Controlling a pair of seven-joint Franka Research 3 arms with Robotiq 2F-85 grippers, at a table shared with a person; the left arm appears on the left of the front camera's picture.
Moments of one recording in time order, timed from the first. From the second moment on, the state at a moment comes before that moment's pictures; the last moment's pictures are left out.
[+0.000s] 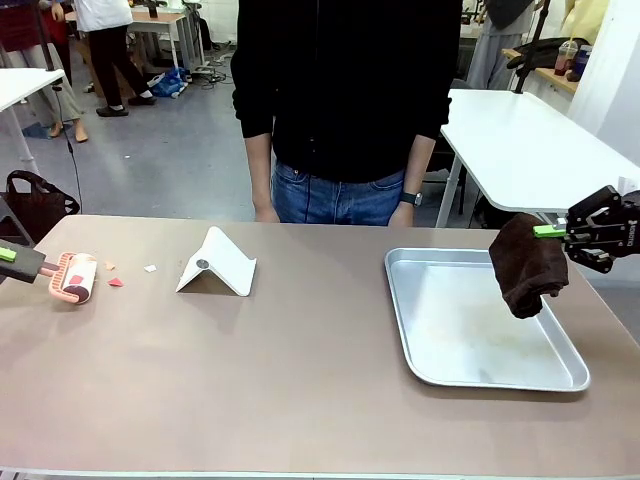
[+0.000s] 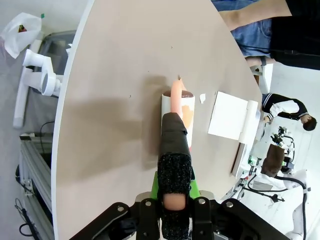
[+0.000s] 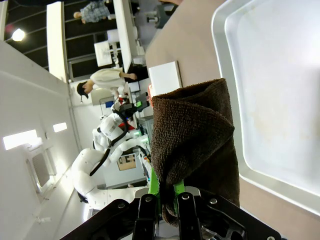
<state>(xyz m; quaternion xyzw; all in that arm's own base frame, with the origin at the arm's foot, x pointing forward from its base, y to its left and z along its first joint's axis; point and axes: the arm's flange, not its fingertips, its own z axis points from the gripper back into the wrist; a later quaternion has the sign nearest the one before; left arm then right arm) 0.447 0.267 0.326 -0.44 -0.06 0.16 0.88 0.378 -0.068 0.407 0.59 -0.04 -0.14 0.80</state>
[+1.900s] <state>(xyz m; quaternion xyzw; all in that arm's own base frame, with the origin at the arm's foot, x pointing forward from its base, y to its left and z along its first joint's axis) 0.529 0.141 0.313 -0.45 0.03 0.09 0.89 0.378 -0.068 0.407 0.59 -0.04 -0.14 0.80</state>
